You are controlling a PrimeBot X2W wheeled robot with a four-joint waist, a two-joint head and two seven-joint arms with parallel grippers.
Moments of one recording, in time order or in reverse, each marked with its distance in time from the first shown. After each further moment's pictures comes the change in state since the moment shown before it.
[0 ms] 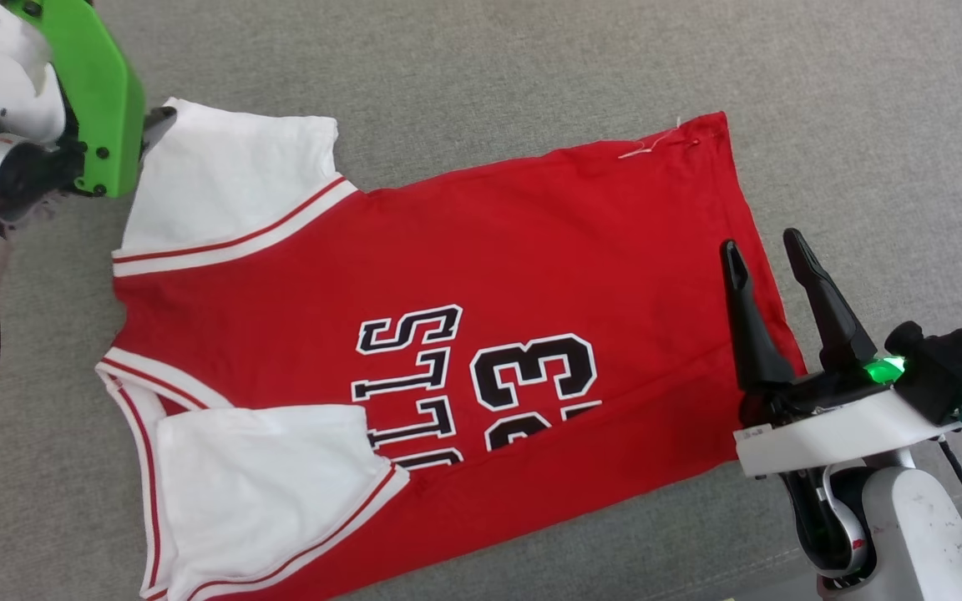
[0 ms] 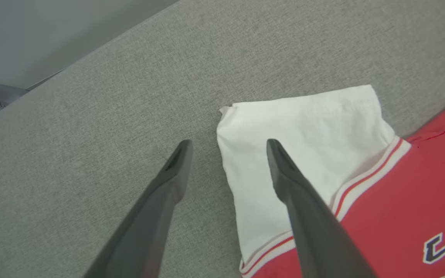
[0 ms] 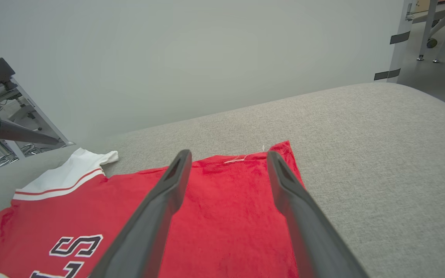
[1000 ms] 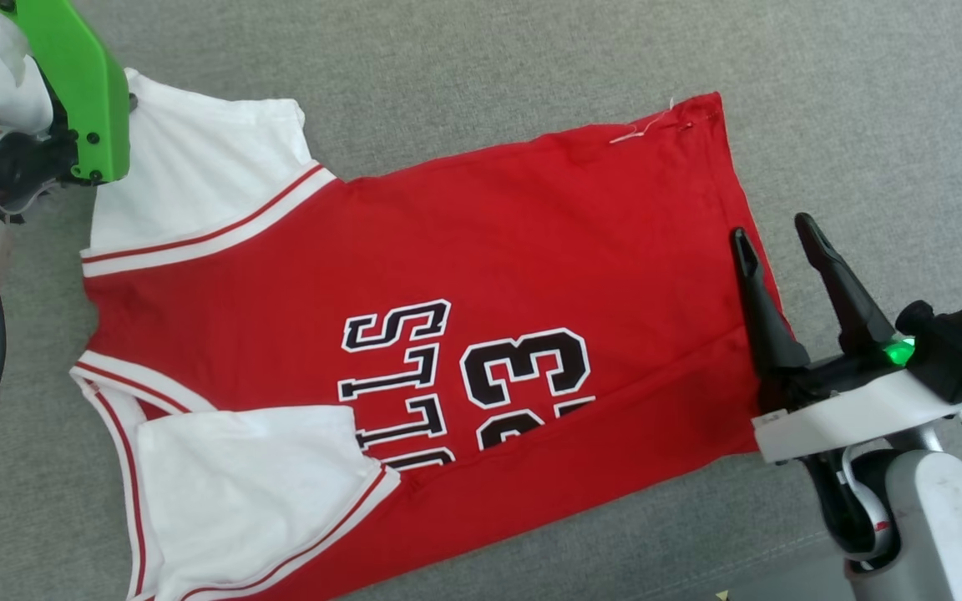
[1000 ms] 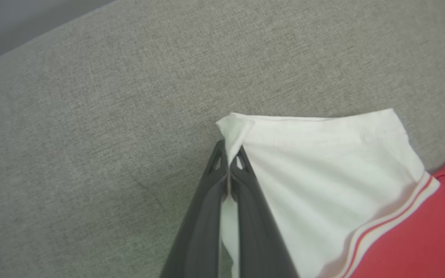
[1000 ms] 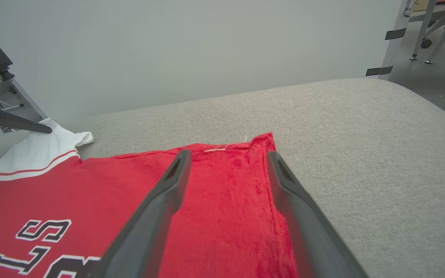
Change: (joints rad) left arm -0.053 -0.043 -0.007 0.189 -0.045 0.008 -0.088; right arm -0.035 -0.048 0.009 -0.001 -0.009 0.000 0.034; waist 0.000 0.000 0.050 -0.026
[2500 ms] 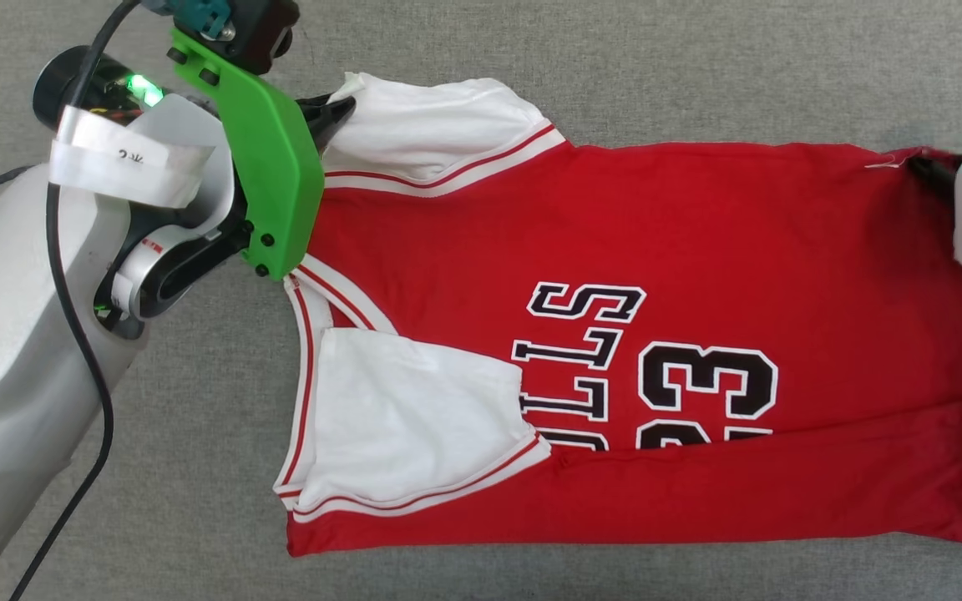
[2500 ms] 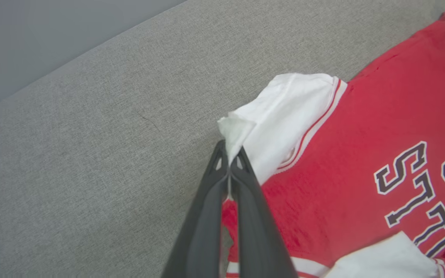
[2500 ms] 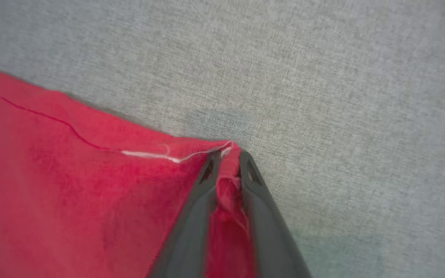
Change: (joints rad) left arm 0.186 0.034 -0.064 -0.701 -0.015 0.075 -0.050; right arm -0.592 -0.498 0.256 0.433 0.303 -0.002 0.905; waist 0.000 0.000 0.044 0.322
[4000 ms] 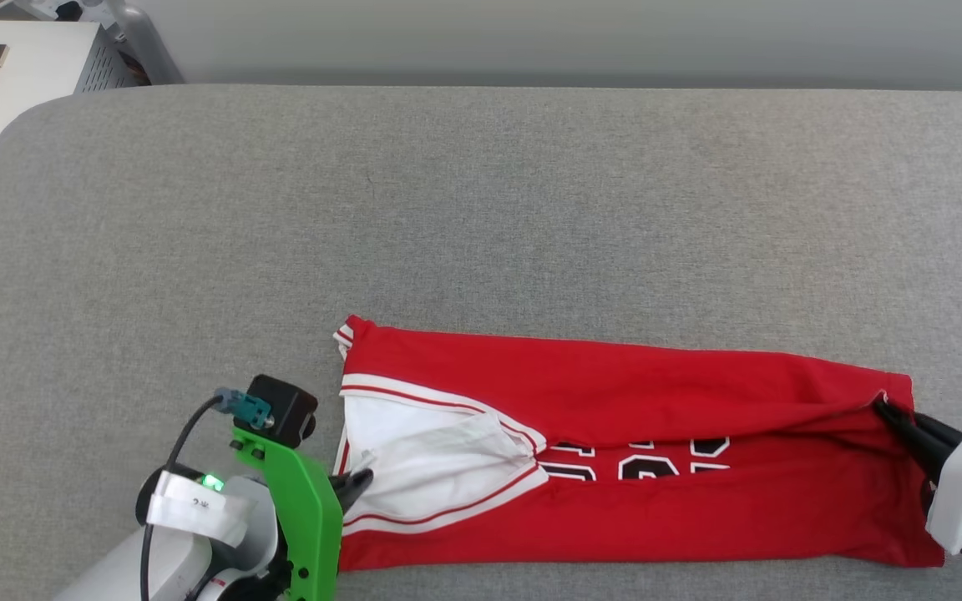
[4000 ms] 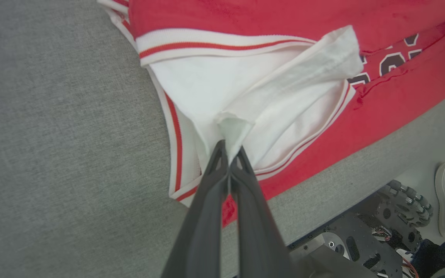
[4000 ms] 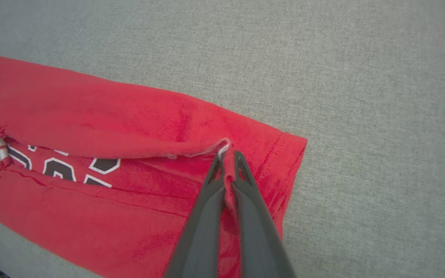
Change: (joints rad) left arm 0.648 0.045 -0.064 -0.057 -0.114 0.121 -0.209; right arm 0.634 -0.078 -0.067 -0.209 0.168 0.001 -0.509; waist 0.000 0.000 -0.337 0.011
